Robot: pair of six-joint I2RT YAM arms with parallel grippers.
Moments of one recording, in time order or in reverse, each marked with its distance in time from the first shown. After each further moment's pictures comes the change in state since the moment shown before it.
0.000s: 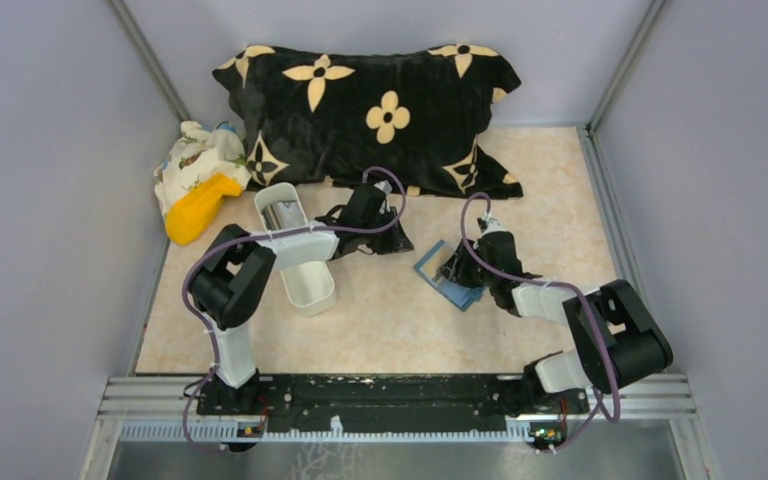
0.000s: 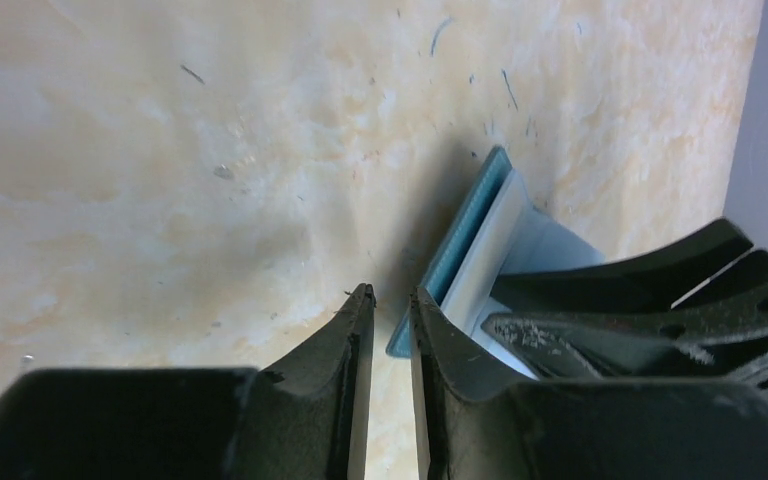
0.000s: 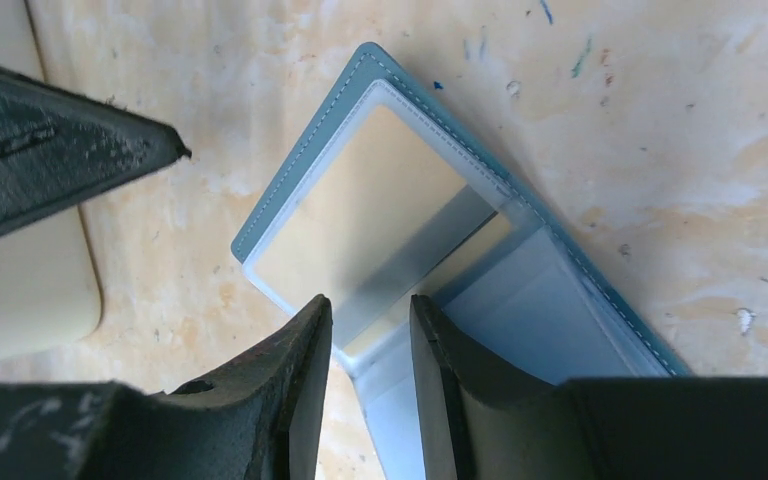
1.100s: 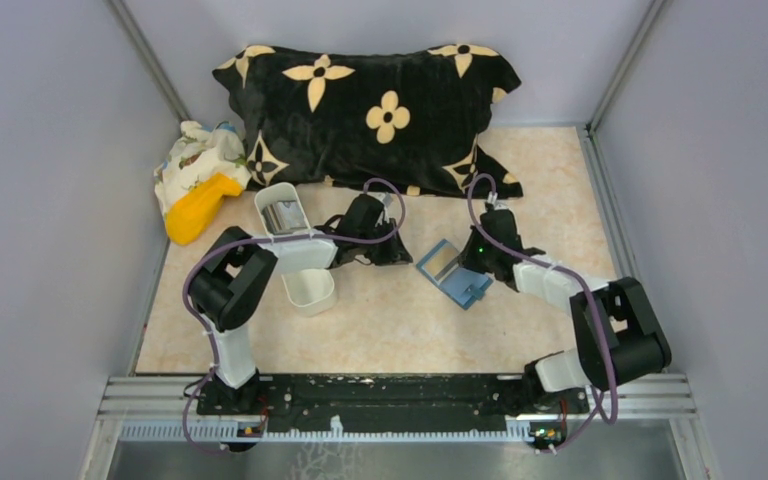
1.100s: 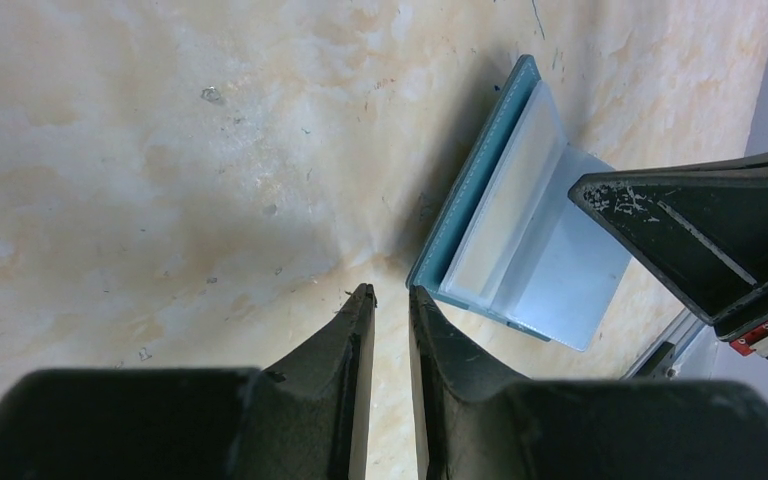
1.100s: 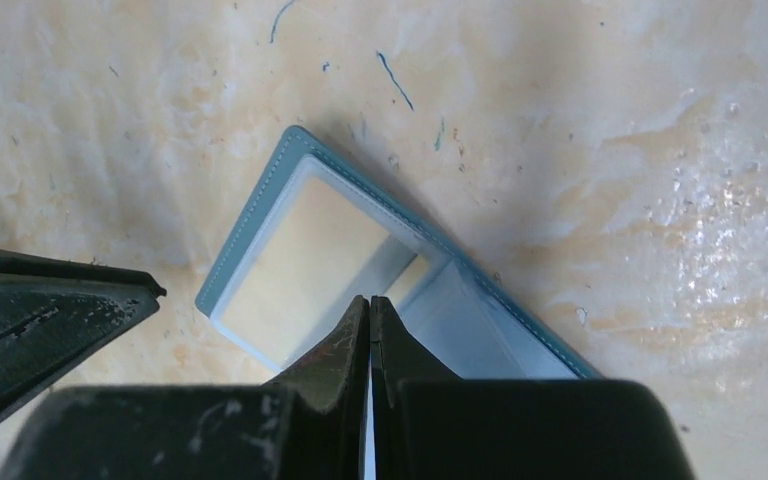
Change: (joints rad) left arm -0.017 -0.013 -0.093 0.053 0.064 0.005; right arm -0.050 0.022 0.230 -0.364 0.142 -0.043
